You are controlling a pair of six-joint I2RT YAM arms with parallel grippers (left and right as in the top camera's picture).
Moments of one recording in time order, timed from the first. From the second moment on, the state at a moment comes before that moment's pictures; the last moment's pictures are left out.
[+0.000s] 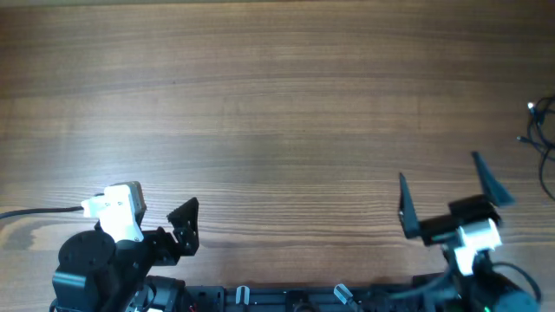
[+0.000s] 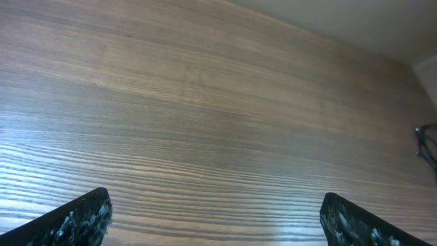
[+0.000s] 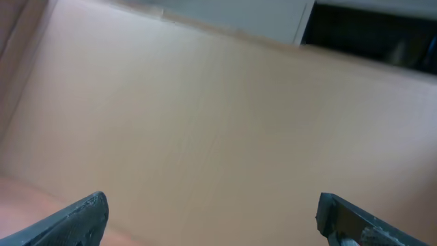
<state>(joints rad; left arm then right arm) -0.18 0.43 0.98 -1.14 0.07 -0.38 0.12 0.02 0.30 0.17 -0.25 -0.24</state>
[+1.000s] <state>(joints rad) -0.18 0.43 0.98 -1.18 0.05 -0.38 0.12 0.02 0.04 -0.05 -0.20 -0.16</state>
